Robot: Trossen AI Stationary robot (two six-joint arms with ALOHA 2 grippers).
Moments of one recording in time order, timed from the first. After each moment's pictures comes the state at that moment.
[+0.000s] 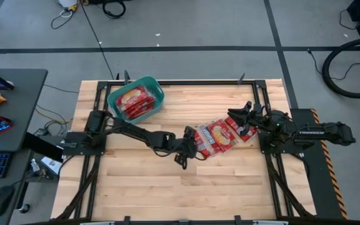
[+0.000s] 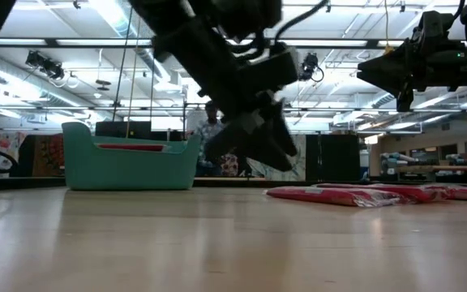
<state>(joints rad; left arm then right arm) -0.15 2.03 1.29 -0.05 -0.36 0.54 -0.17 0.29 0.01 0.43 0.19 0.31</state>
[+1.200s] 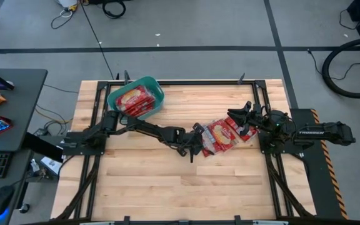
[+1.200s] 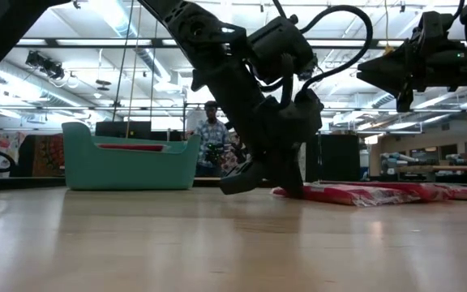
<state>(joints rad) -0.06 2.23 1.47 -0.18 -0.33 0.85 -0.17 0.29 0.01 0.43 0.19 0.31</state>
